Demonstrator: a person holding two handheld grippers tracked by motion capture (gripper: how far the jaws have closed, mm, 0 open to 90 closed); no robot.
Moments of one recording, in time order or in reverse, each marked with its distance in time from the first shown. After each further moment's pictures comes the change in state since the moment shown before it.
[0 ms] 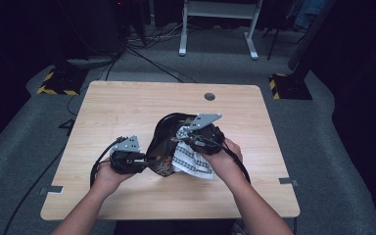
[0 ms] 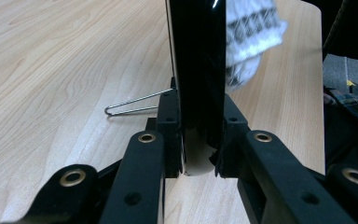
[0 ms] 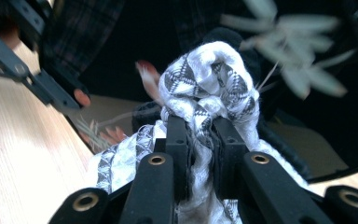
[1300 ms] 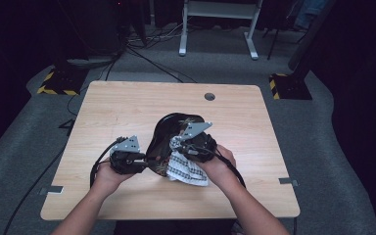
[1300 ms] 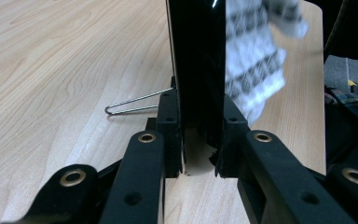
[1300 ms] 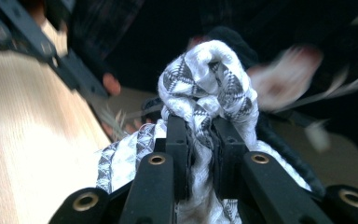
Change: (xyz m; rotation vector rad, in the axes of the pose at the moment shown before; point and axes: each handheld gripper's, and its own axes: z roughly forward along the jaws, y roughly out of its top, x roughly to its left) left arm 0.000 -0.001 0.000 -0.001 0.001 -0.002; right arm 0.018 -0.015 0.026 0.043 0.076 -0.036
